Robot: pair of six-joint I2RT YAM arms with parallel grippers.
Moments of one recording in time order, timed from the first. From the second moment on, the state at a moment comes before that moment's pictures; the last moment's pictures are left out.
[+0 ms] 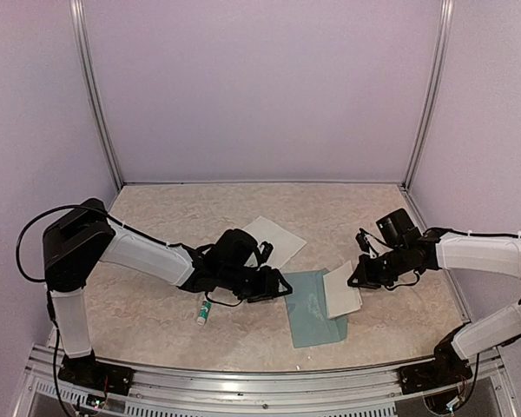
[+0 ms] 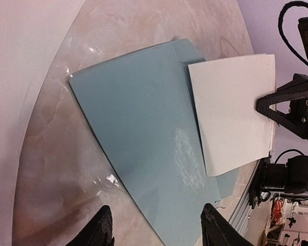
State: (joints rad) left arm -0.98 1.94 1.04 0.22 0.28 -0.88; right arm 0.48 1.31 0.69 -0.37 -0.33 0.49
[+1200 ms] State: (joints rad) left arm -0.97 2.06 1.13 0.22 0.38 -0.84; right arm 0.53 1.51 0.69 -0.22 -0.36 0.53
